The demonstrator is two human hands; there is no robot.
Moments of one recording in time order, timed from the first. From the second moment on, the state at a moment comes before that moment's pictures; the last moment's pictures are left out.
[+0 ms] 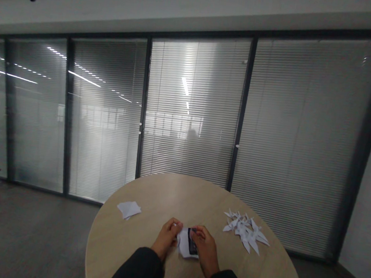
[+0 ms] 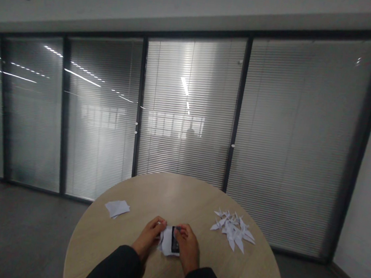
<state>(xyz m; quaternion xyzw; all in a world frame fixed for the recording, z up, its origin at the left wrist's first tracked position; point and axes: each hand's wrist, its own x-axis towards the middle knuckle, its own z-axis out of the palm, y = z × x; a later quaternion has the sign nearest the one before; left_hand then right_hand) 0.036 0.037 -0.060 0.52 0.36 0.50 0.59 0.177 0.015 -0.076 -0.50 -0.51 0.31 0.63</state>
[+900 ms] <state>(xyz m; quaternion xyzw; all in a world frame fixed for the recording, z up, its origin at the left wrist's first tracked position) 0.033 0.049 -0.075 0.52 0.30 0.51 0.62 0.177 0.011 -0.075 -0.53 -0.57 0.24 0.58</state>
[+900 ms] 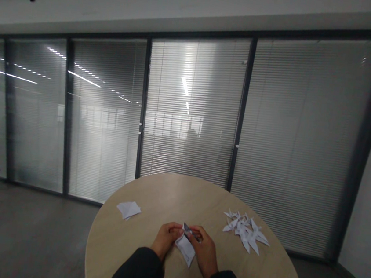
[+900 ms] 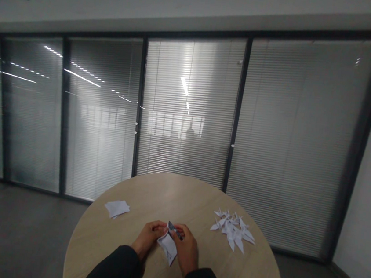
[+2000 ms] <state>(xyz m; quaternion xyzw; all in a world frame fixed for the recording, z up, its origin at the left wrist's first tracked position) 0.035 0.049 -0.071 0.53 0.34 0.53 0.57 0.171 0.001 -0.064 -0.50 -0.62 0.17 0.58</state>
